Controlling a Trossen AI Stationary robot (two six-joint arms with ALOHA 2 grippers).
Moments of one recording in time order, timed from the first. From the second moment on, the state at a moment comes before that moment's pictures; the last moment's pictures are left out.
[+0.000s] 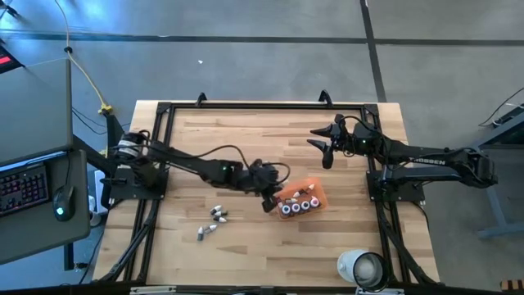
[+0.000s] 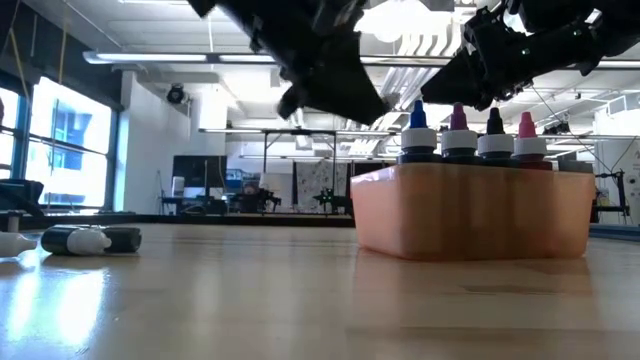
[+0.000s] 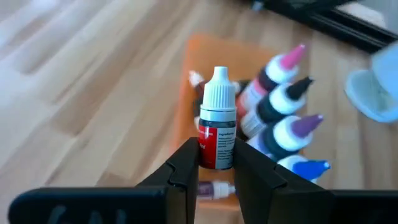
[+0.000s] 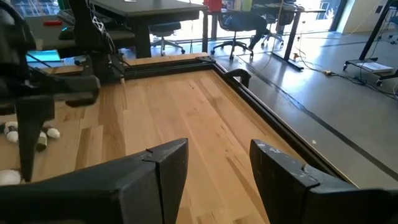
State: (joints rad) left arm -0.16 1.75 1.24 -0.13 -0.24 -0.47; right arm -0.36 0.86 0.43 0.23 -0.01 -0.01
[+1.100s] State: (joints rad) left arm -0.15 1.88 1.26 -0.09 -0.19 -0.34; right arm -0.36 0.86 0.43 0.22 -0.01 -0.01
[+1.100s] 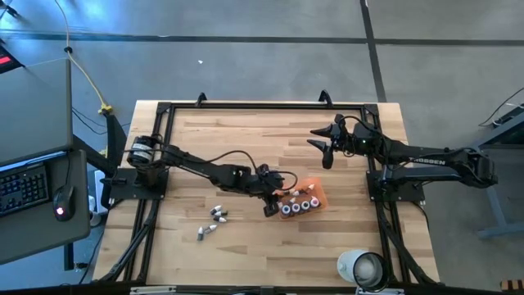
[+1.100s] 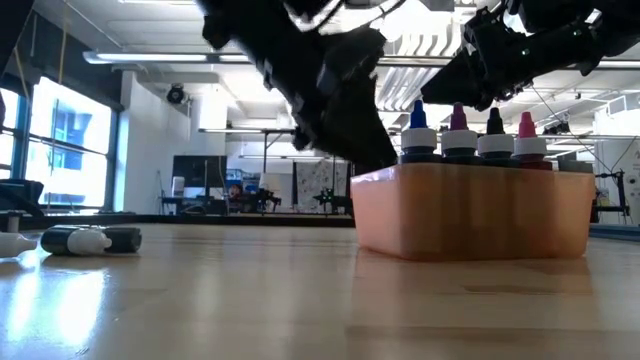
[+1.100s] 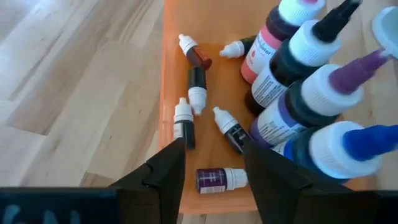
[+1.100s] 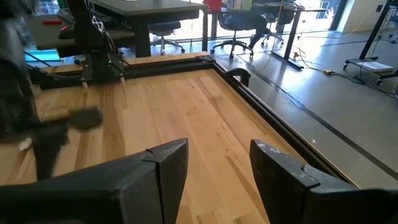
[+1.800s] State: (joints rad) left arm -0.29 1.81 1.50 -1.05 0.01 -0.42; right arm -0.36 0.86 0.43 0.21 -0.01 -0.01
